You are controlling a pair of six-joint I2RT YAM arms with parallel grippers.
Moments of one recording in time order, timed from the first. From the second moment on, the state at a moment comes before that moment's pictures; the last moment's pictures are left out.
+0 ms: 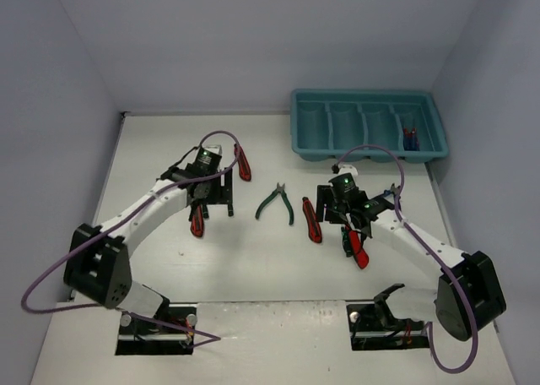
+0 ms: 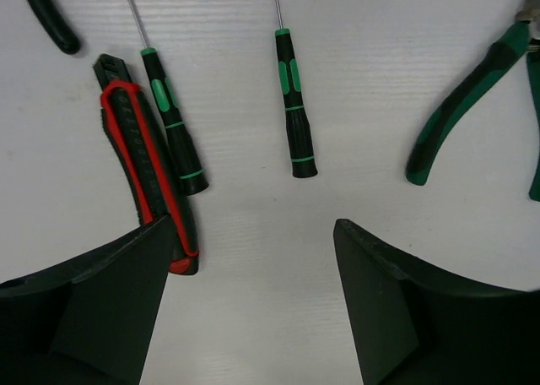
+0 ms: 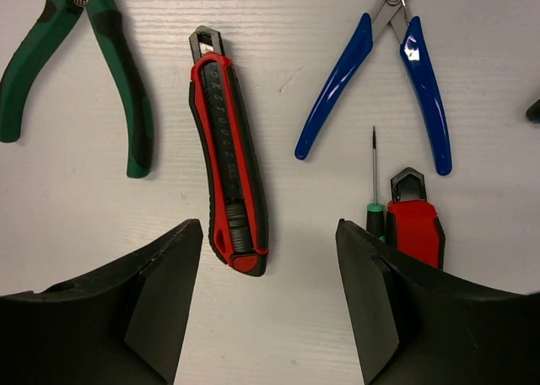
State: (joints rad) left arm -0.46 1.45 1.10 -0.64 -0.15 -0.41; right arm 0.51 1.23 0.73 -0.41 0.16 0.47
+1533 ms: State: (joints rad) left arm -0.44 1.62 1.22 0.00 0.38 -0.79; right arm 0.63 1.41 1.07 -0.15 -0.08 0.47
